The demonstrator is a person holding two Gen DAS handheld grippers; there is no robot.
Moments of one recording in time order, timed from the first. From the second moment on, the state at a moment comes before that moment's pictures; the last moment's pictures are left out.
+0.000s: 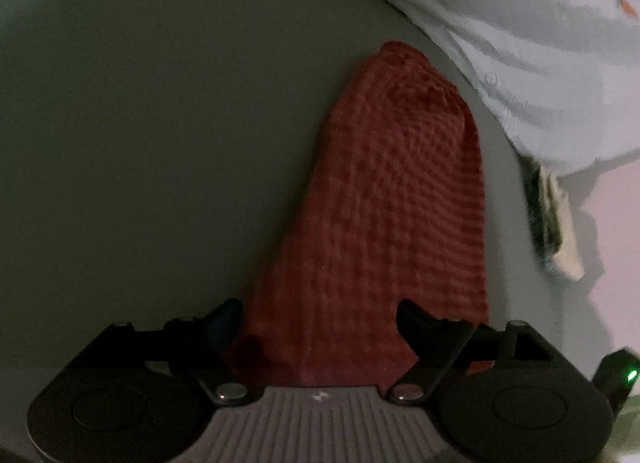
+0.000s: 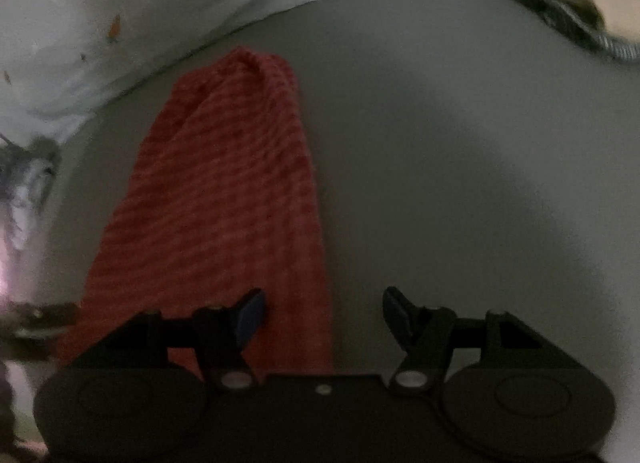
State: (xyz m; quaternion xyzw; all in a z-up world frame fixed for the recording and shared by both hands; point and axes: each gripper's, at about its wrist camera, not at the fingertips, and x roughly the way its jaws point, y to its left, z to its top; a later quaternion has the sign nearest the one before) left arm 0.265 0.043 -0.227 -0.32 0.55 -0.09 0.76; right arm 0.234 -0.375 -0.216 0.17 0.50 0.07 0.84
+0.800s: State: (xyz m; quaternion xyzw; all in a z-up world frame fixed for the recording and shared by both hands) left arm 0.237 0.026 -0.249 -0.50 0.50 -0.10 0.70; right arm 0.210 -0.423 -0.255 0.49 0.45 0.15 0.73
